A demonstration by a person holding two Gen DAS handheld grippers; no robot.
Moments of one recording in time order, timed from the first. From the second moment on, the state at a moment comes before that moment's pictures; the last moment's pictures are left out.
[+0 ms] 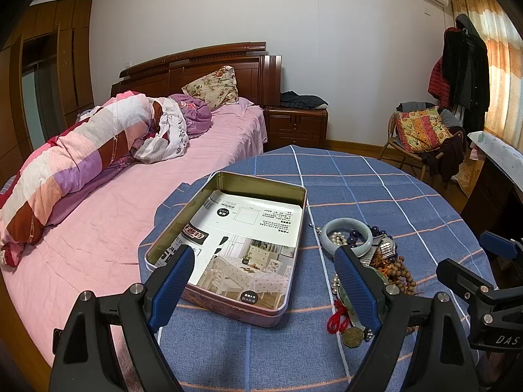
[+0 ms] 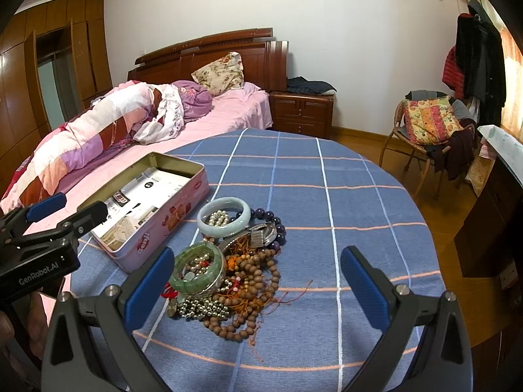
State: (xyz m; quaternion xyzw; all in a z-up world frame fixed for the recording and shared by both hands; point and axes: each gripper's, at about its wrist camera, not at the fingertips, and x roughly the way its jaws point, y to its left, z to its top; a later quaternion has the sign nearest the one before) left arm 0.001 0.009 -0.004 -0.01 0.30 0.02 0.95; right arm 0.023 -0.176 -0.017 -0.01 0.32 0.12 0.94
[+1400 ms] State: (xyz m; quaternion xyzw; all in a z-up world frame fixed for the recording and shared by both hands) left arm 0.010 0.005 -0.020 0.00 0.32 0.01 0.95; right arm 0.030 -0.181 -0.030 0.00 0.34 0.12 0.93
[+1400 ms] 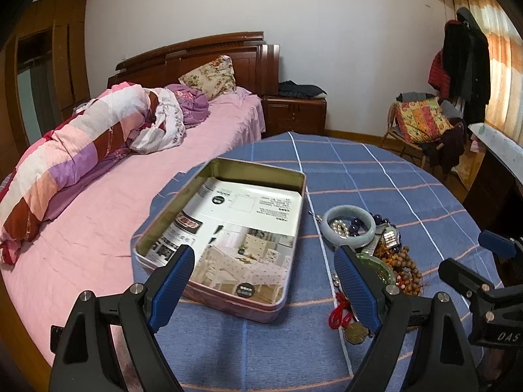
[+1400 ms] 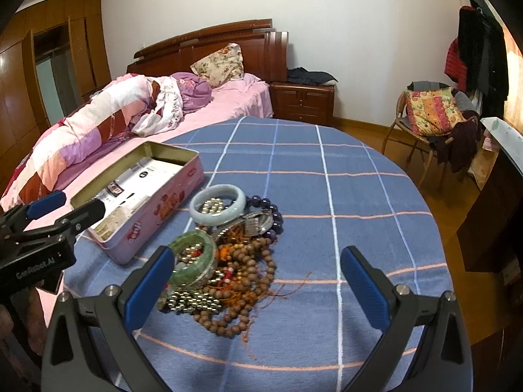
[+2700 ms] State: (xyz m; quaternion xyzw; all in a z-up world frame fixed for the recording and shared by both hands) left arm 0.017 -0.058 -0.022 0.03 0.31 -0.14 0.94; right arm 0.050 -0.211 -0.051 0.03 0.37 0.11 0.92
